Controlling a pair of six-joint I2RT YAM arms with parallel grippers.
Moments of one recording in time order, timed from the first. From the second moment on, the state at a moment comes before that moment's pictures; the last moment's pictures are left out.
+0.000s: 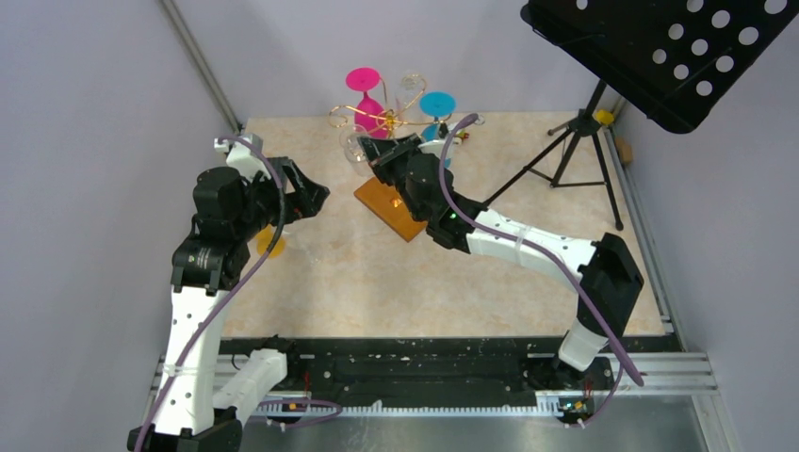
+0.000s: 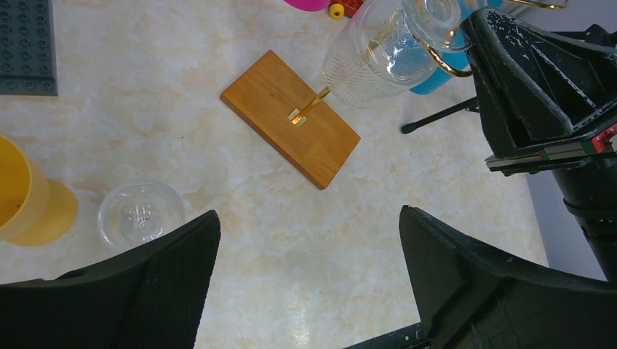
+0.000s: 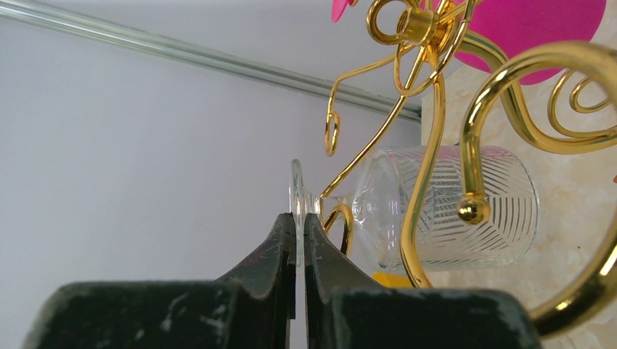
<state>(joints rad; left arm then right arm) -0.11 0.88 1.23 -0.71 0.24 -0.42 0.98 1.68 1.41 0.35 0.55 1.24</state>
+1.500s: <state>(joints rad) -0.11 0.88 1.20 -0.71 0.27 -0.45 1.00 1.50 1.35 0.10 0.75 1.40</state>
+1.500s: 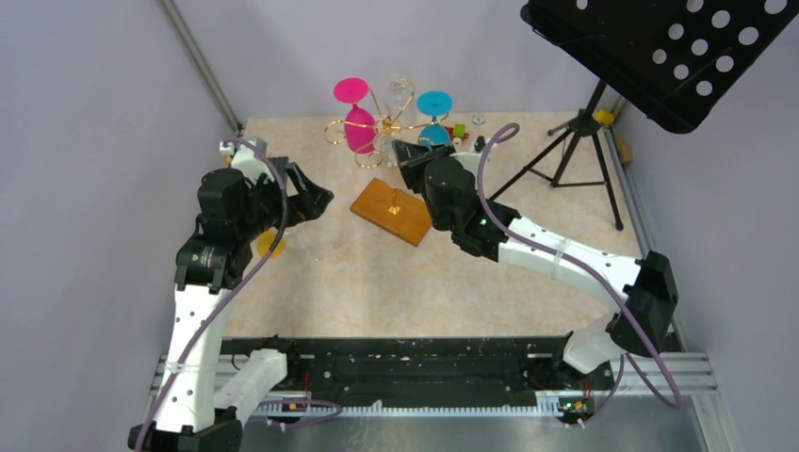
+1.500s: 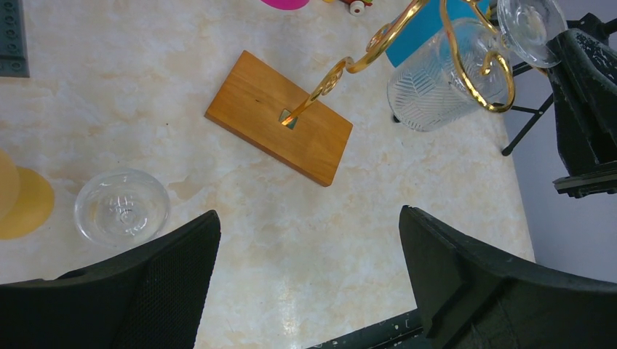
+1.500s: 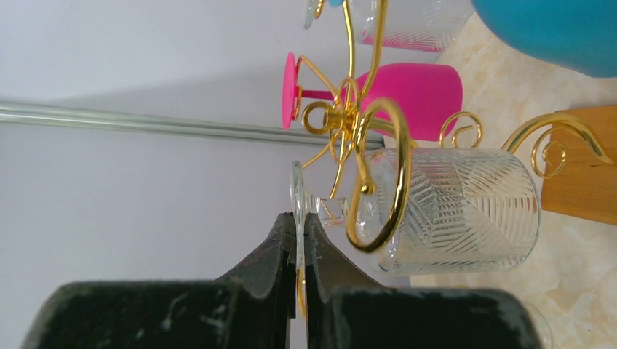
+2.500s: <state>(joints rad) -0.11 0.88 1.18 -0.67 0.36 -0.49 1.00 1.27 1.12 0.09 0.61 1.50</state>
